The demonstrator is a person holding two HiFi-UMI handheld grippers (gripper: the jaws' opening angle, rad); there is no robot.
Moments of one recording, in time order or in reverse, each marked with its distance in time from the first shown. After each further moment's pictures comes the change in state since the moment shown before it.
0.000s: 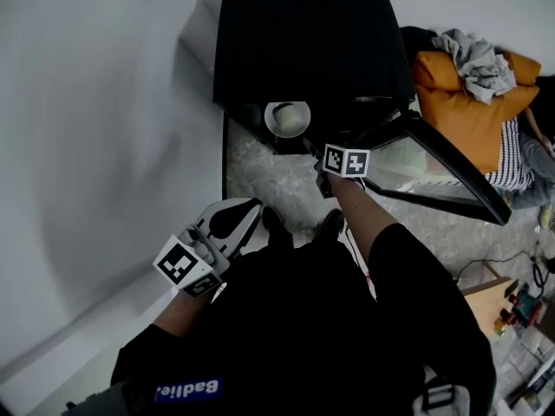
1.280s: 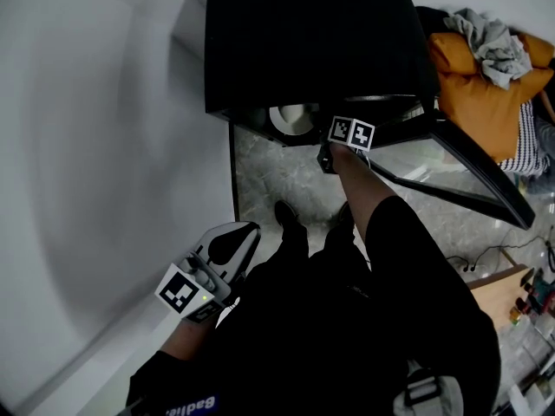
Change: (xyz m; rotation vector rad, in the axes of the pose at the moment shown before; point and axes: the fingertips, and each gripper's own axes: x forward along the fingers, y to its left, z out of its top) left arm -0.015 0.021 -0.031 -0.068 0.089 0.049; right arm 0.085 -0.069 -0.005 0.301 -0.006 -0.060
